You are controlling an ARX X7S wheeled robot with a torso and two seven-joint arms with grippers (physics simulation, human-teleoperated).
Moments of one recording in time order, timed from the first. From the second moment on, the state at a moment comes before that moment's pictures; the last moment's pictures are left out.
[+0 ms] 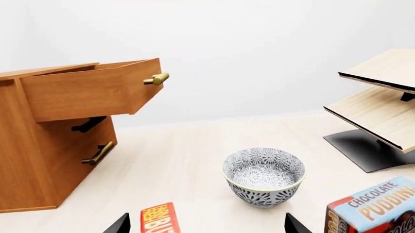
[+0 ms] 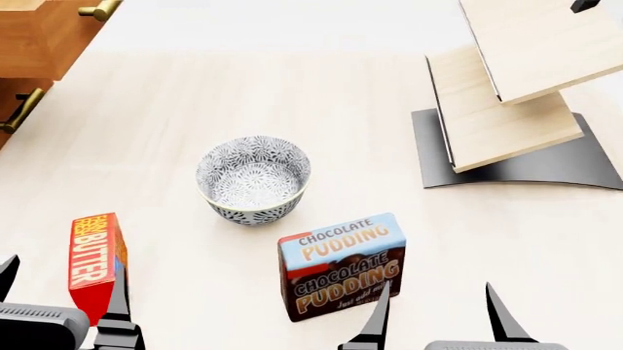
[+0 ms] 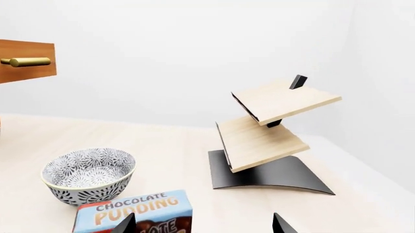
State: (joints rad) left arm -0.12 -0.25 0.17 0.72 -0.23 -0.76 -0.32; right arm 0.03 0.26 -0.17 -0.65 0.18 0.56 0.33
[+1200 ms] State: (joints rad) left arm -0.11 -0.27 0.20 0.68 -0.25 -0.71 -0.34; right arm 0.01 0.28 -0.19 -0.60 0.19 0.49 0.35
